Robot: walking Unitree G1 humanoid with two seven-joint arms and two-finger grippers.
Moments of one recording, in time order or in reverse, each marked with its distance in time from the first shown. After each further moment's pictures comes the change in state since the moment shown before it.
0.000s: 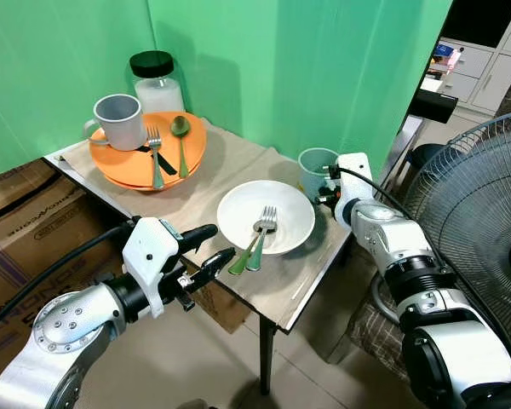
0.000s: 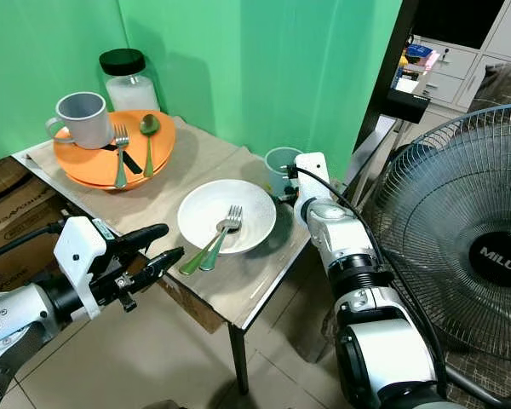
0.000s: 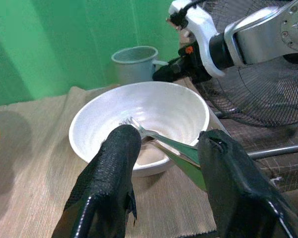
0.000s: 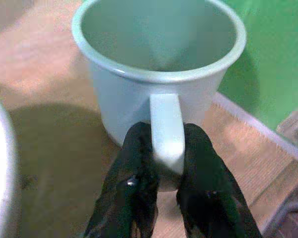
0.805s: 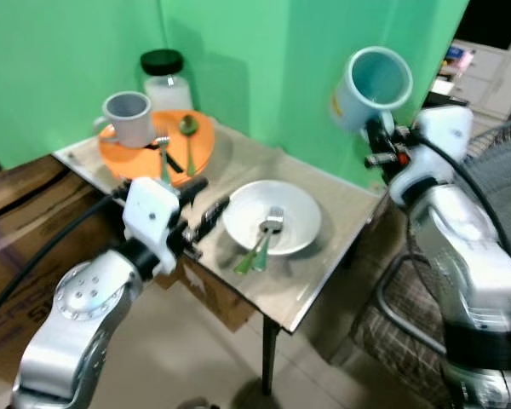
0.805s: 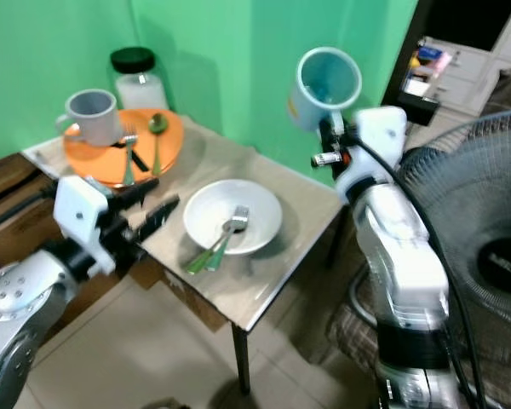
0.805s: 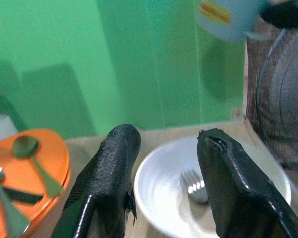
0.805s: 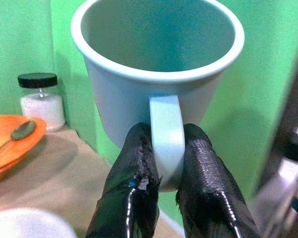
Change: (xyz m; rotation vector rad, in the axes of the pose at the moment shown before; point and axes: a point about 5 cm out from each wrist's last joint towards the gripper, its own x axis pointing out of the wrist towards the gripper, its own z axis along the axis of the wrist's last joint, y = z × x) left arm 0.027 0.019 0.026 0.034 -0.161 0.234; right arm -0.114 -0.021 0.053 -0.024 -0.564 -0.018
